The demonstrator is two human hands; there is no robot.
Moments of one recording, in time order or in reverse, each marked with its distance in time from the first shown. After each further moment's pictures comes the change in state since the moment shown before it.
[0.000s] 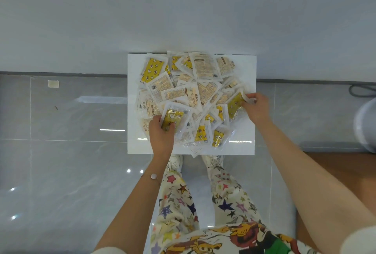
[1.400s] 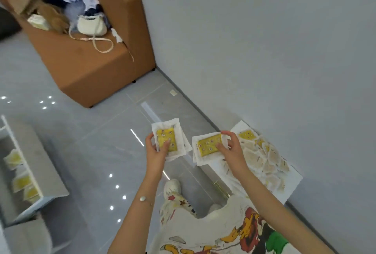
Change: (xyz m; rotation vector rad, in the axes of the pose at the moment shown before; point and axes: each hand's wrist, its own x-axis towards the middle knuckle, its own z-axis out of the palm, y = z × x) left_hand -0.266 -0.012 -0.359 -1.032 0.570 -0.146; right_hand -0.446 -0.224 0.054 -0.011 -0.821 -0.569
